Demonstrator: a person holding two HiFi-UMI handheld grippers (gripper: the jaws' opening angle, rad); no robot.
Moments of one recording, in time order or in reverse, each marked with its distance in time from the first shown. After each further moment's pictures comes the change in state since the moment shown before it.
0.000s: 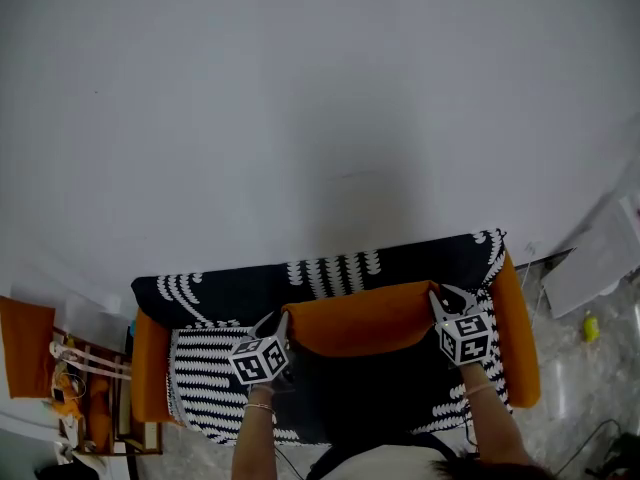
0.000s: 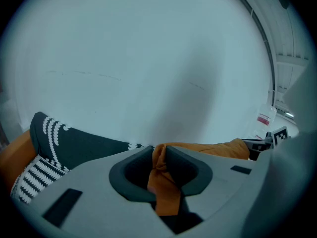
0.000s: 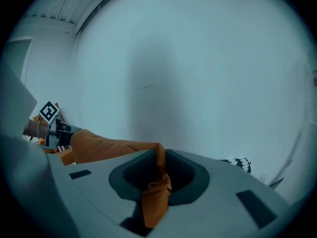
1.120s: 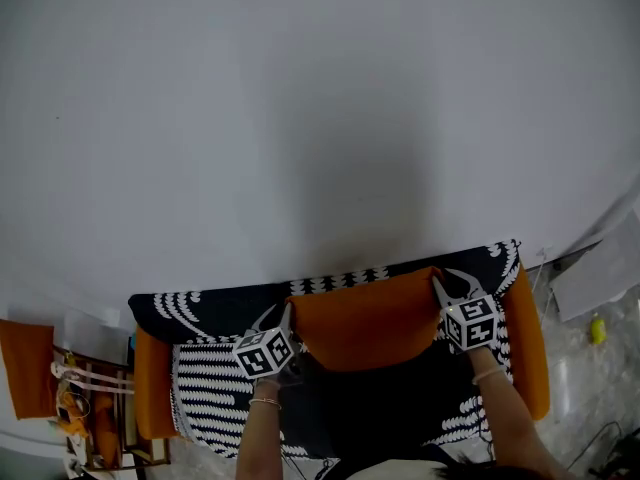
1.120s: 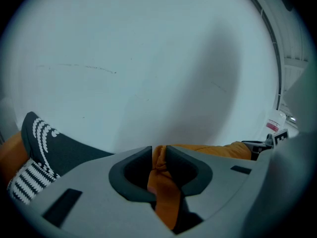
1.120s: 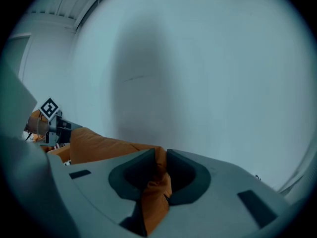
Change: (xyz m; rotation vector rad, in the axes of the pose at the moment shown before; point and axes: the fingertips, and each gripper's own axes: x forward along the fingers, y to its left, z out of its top) left arm 0.101 0.032 0.058 -0.038 -0.004 0.024; right arm 0.116 -0.034 0.045 -0.043 0.016 0.017
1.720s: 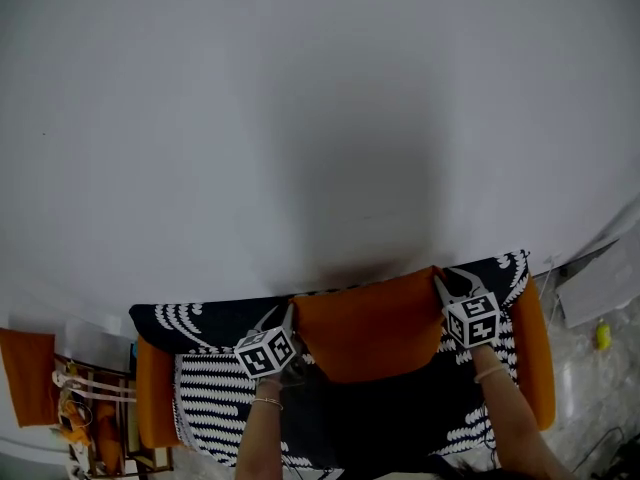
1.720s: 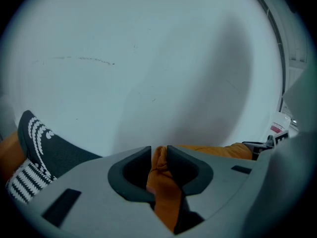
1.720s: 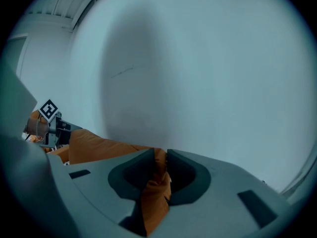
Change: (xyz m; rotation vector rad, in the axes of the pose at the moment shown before) left arm 0.045 0.019 0.020 -0.025 0.013 0.015; right arm 0.051 -0.014 0.016 0.012 0.010 0.001
